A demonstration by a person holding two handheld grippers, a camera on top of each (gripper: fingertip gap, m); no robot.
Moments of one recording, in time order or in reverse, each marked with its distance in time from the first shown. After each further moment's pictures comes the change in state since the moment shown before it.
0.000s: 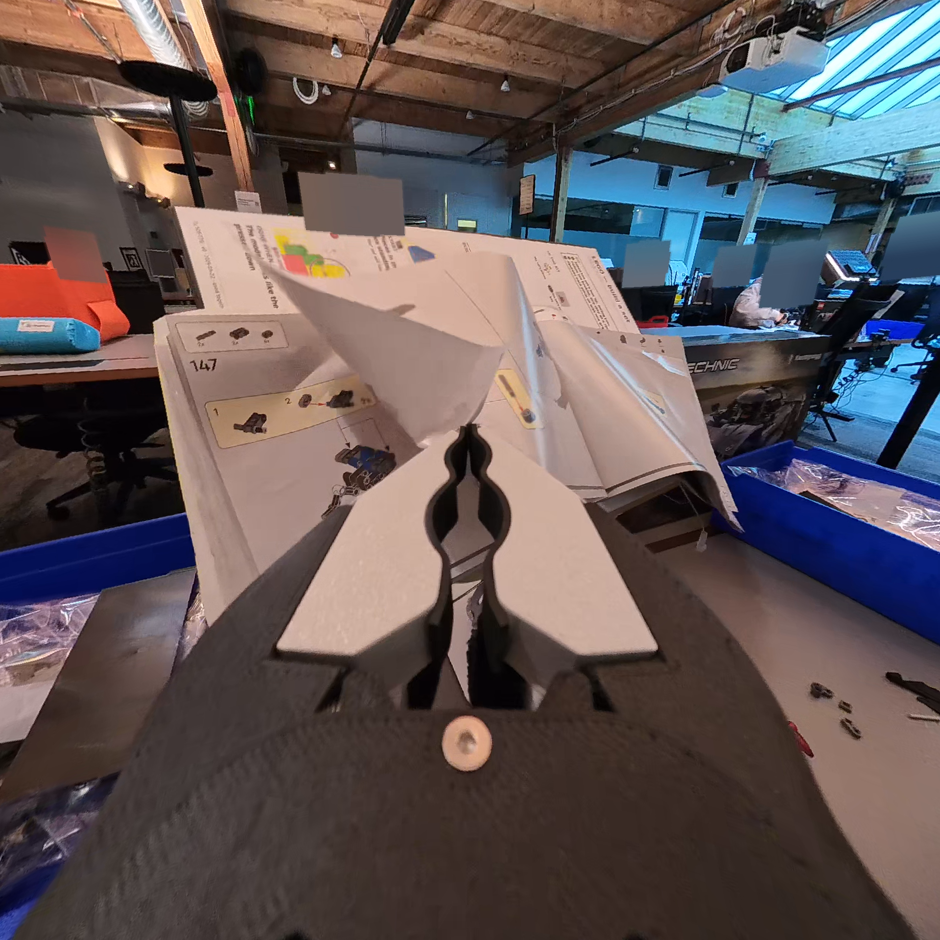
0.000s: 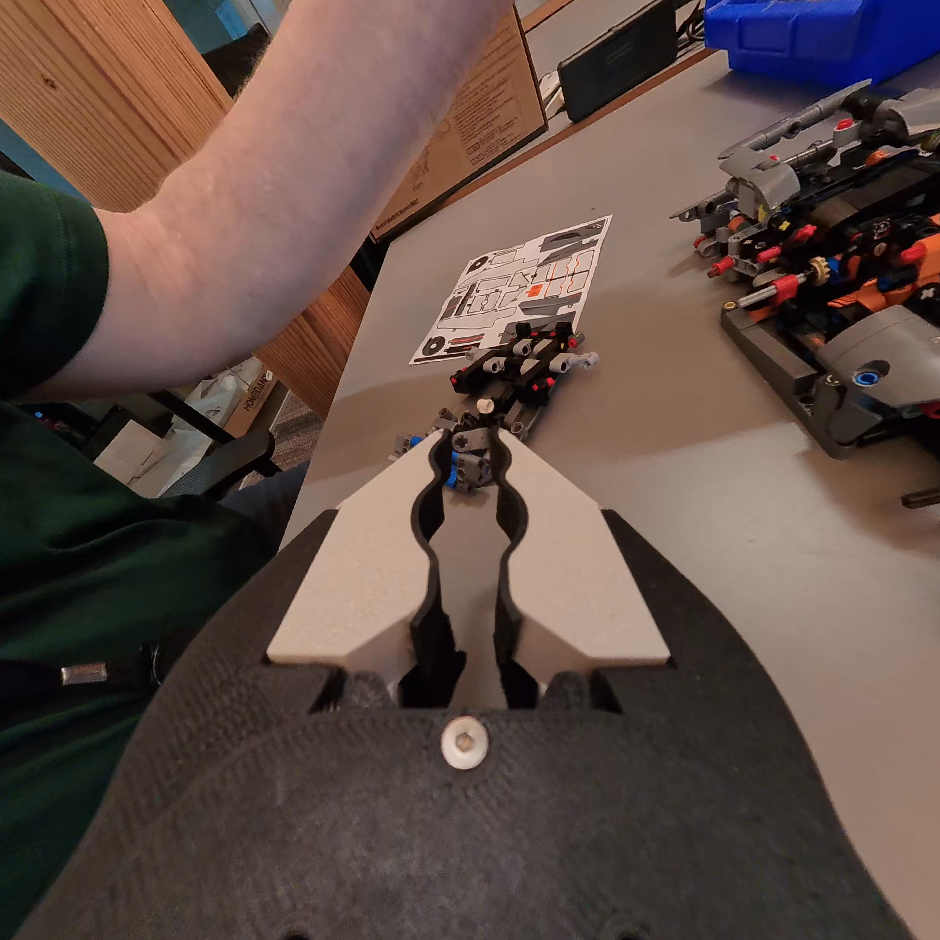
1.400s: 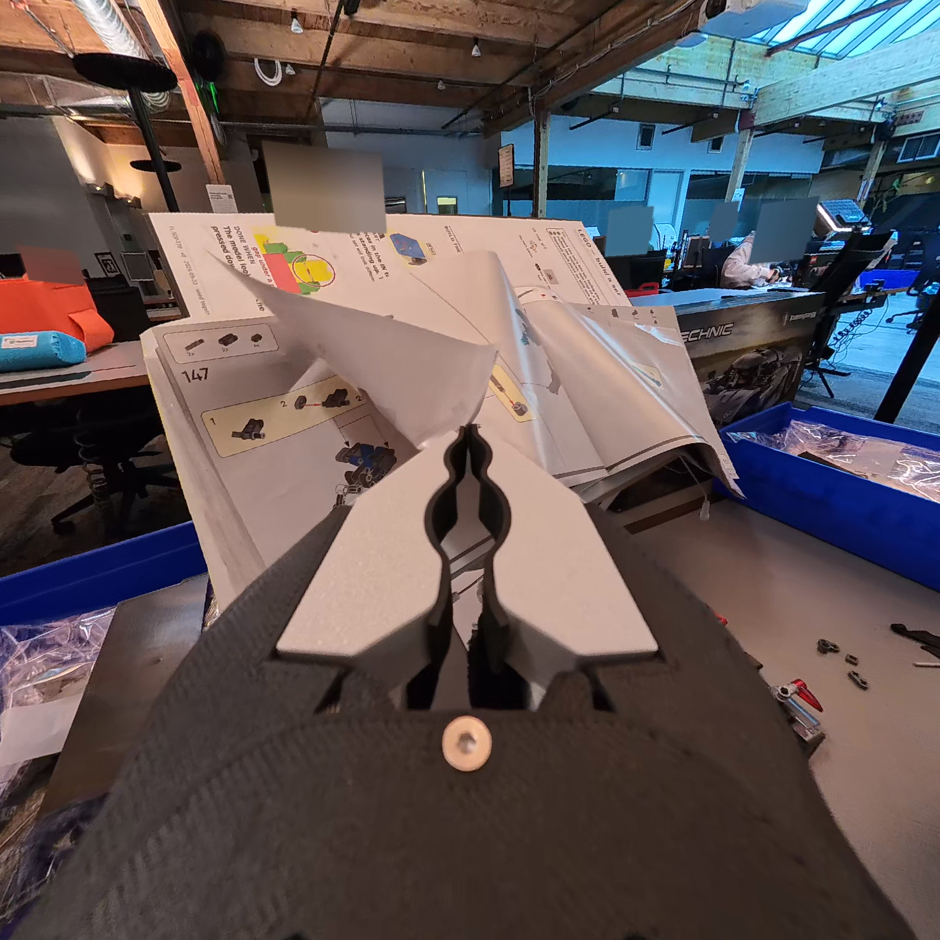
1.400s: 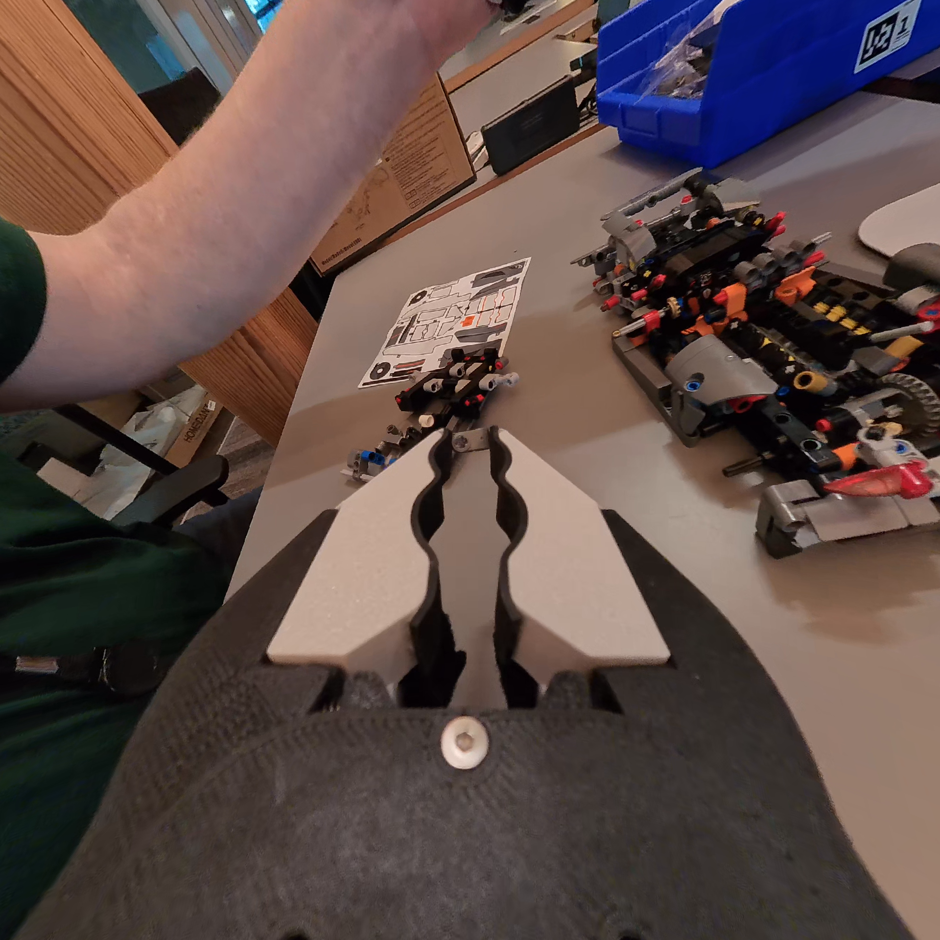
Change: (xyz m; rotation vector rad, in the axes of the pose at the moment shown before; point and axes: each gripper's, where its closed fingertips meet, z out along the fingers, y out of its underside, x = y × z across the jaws) left arm 0.000 0.002 -0.002 -0.042 0.042 0.063; right arm 0.025 -0.018 -0.033 0.058 0.118 -0.017
